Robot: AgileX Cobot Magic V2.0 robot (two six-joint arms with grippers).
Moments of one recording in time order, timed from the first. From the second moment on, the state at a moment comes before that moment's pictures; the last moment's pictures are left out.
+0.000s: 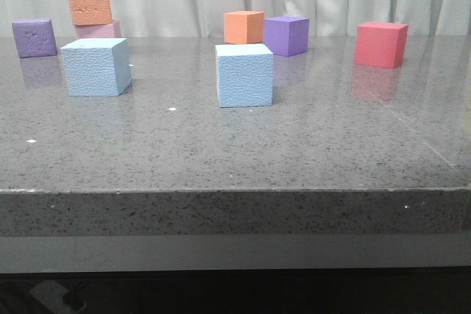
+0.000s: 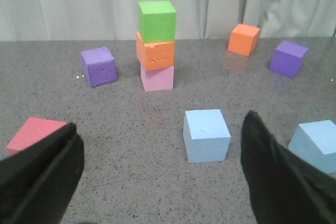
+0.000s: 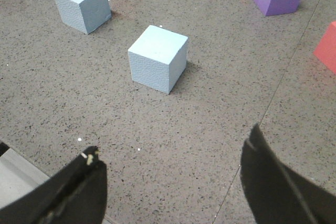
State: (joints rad) left arm -0.14 0.74 -0.93 -0.03 0.57 -0.02; right arm 0.48 0.81 -0.75 0.11 0.46 -0.08
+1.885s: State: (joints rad) left arm -0.35 1.85 -1.54 0.16 0.76 -0.39; right arm 0.48 0.81 -0.75 0.11 0.46 -0.08
